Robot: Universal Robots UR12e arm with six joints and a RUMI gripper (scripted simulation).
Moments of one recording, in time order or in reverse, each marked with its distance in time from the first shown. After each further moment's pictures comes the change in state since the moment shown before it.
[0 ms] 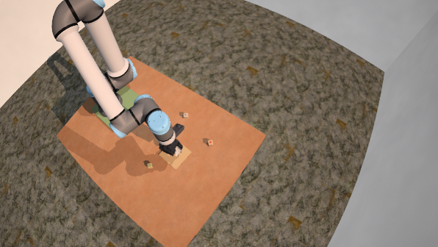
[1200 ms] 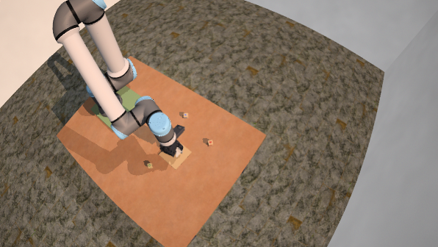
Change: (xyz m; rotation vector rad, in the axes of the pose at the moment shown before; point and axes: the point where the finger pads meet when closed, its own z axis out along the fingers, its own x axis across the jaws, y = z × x) arm 0.000 0.000 0.014 0.000 0.000 0.000
